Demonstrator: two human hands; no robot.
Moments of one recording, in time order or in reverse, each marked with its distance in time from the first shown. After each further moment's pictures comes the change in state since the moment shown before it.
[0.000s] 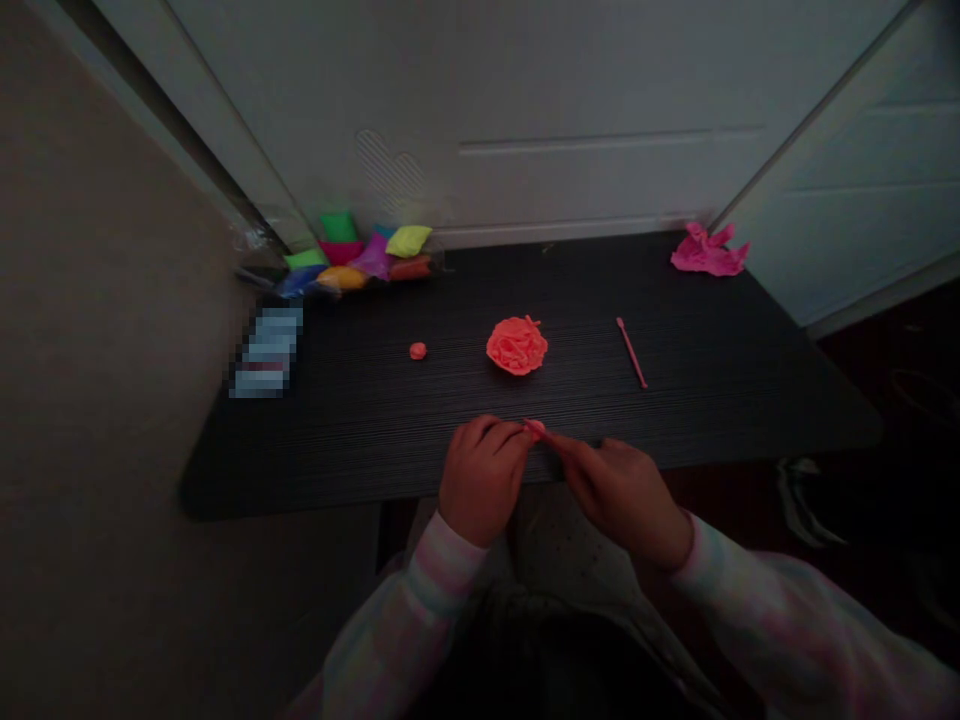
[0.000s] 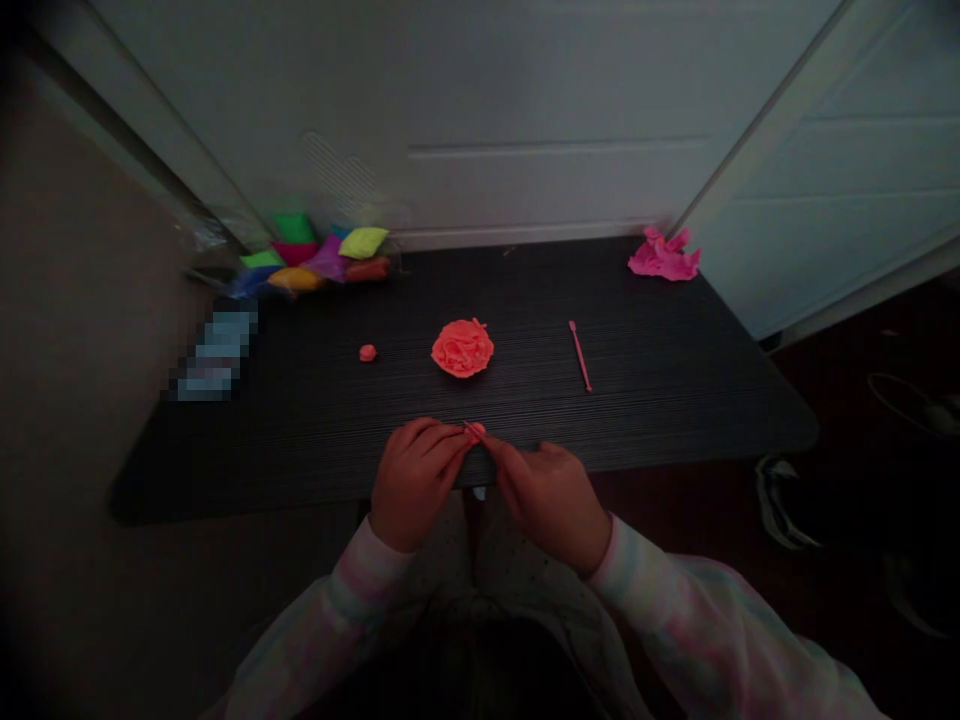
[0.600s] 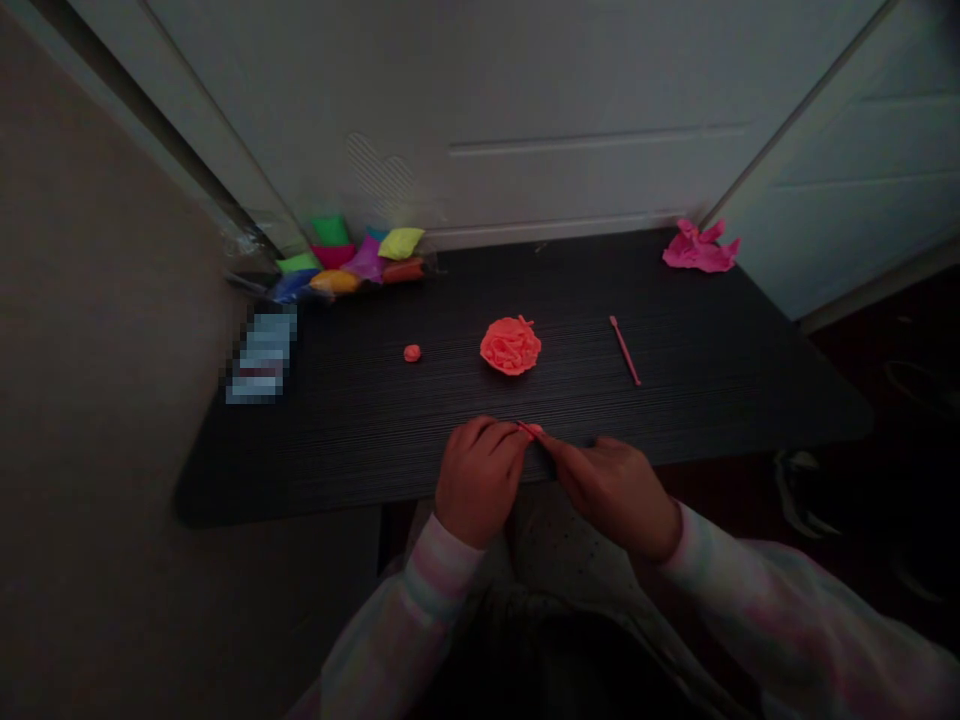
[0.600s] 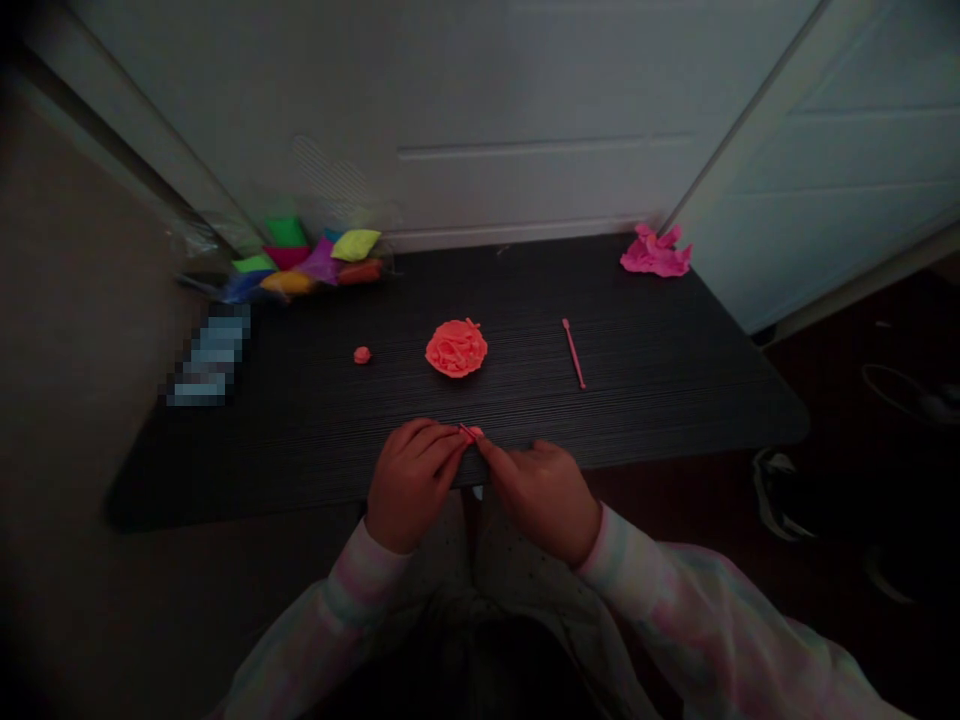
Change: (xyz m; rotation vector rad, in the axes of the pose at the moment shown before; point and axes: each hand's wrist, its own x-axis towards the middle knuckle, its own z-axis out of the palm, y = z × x) left_hand 0.000 0.001 0.000 -0.007 -0.002 0.008; right_hand 0.003 -0.001 0.001 -0.107 -0.017 -0.069
